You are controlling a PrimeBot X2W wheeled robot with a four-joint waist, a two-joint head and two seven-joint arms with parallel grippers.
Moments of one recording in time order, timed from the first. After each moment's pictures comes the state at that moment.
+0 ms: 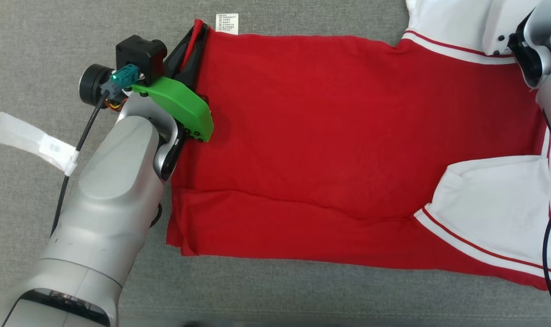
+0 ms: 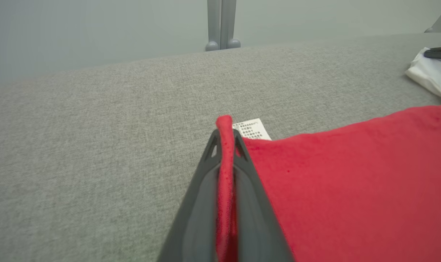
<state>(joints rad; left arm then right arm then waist) -0.97 0.12 -0.56 0.85 -0.50 -0.13 -0.26 -1.28 -0.35 0.49 1.15 0.45 0.13 0.04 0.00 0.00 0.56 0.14</state>
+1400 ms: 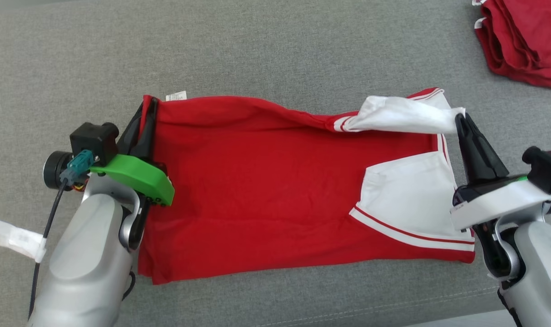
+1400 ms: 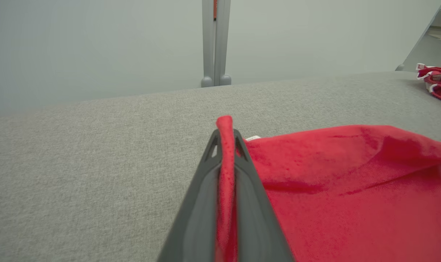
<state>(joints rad) -0.64 0.21 -0.37 0.65 -0.43 -0.10 -0.26 -0.32 -0.34 0.19 0.19 0.54 0.13 -0.23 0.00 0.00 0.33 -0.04</state>
